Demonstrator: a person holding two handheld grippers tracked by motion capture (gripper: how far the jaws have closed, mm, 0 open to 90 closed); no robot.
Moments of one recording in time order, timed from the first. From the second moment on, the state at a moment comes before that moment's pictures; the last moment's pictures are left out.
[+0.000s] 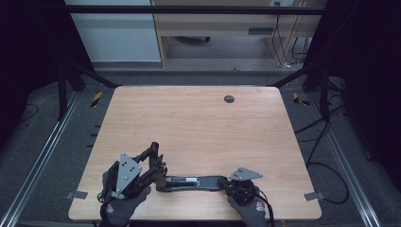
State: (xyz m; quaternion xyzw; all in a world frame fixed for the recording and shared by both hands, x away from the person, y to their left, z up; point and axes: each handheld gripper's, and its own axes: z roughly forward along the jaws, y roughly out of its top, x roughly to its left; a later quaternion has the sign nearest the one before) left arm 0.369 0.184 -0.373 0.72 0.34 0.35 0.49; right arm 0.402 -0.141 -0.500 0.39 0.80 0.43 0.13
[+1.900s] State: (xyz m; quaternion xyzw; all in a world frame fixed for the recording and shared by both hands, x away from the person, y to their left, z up) left arm 0.371 0.111 -0.388 0.77 0.26 0.40 0.43; right arm 0.401 -0.141 -0.501 0.39 0.80 0.44 0.13
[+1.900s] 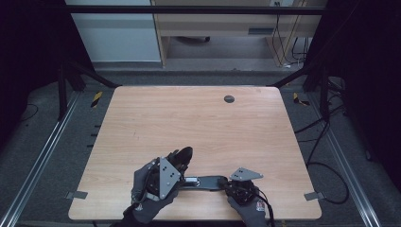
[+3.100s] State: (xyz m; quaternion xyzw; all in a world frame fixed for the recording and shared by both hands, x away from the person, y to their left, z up) left arm 0.371 0.073 -0.411 0.80 0.22 0.41 0.39; right arm 0.401 -0.142 -0.501 0.39 0.80 0.44 0.12
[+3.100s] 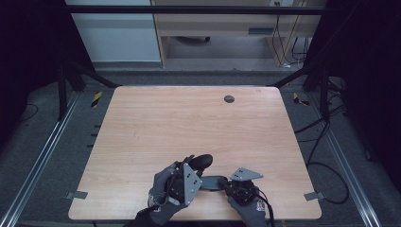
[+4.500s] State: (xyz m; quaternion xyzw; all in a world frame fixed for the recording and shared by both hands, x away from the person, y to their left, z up) left arm 0.372 0.049 -0.438 0.82 0.17 0.42 0.36; right arm 0.401 -0.143 -0.502 0.39 0.80 0.44 0.12
